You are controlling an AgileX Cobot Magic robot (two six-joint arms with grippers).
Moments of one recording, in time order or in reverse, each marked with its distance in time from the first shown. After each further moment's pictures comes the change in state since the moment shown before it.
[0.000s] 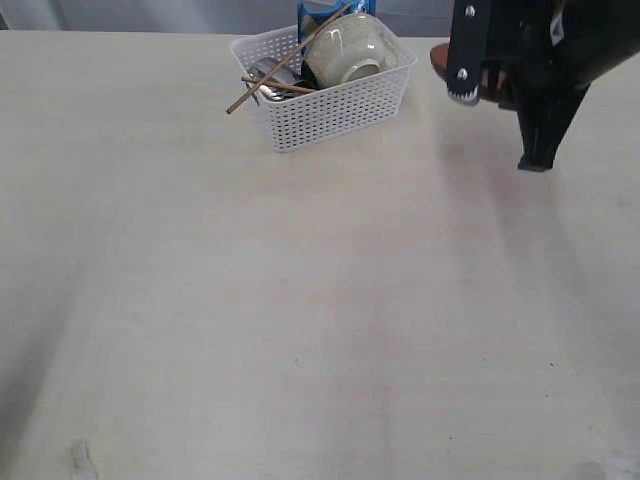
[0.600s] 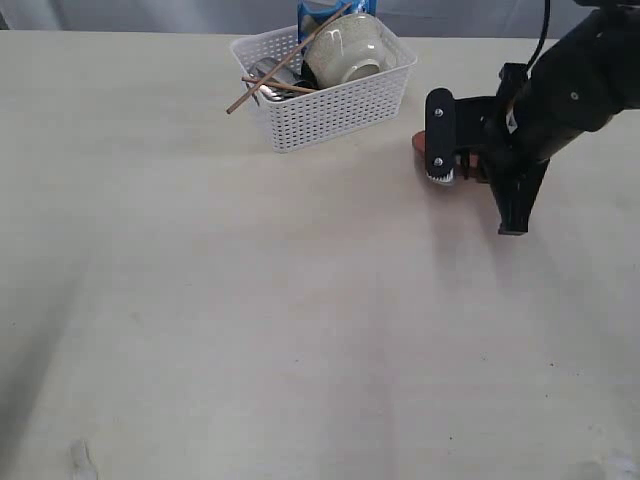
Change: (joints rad) left arm 0.000 0.000 0.000 0.000 0.000 0.000; right arm -0.012 0.186 0.100 -0.037 -0.144 -0.002
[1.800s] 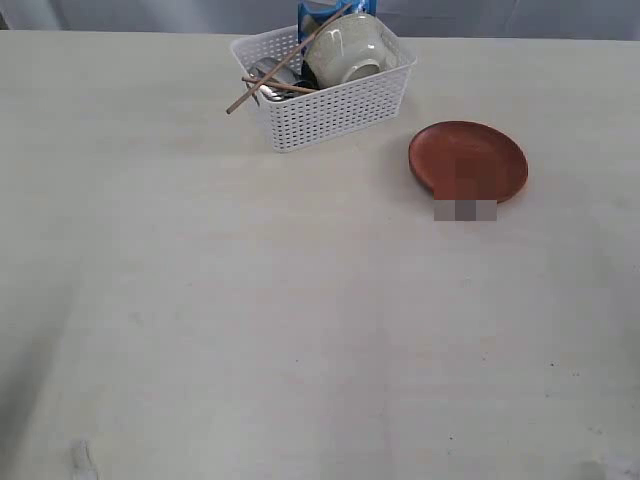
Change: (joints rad) left arm 0.000 0.000 0.000 0.000 0.000 0.000; right arm 0.090 0.169 -0.979 0.468 0.501 0.758
